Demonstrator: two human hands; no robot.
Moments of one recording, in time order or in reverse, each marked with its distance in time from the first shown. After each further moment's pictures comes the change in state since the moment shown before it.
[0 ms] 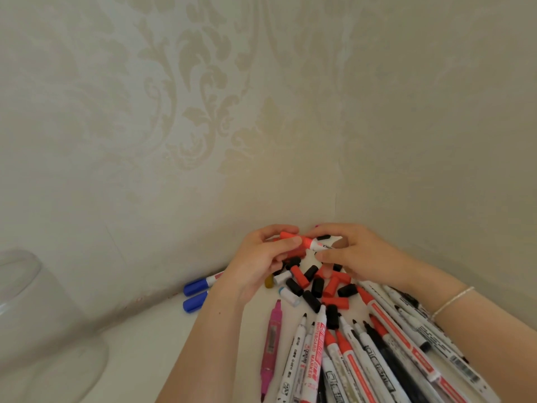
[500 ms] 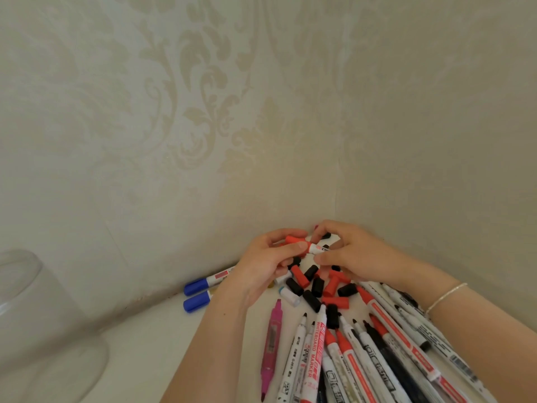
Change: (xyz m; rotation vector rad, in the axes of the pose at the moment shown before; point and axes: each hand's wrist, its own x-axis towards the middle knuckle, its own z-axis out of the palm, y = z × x) left_hand 0.005 -0.010 0.001 0.060 -0.037 -0.025; right_hand 0.005 -0.004 0.002 -0.014 -0.045 0.081
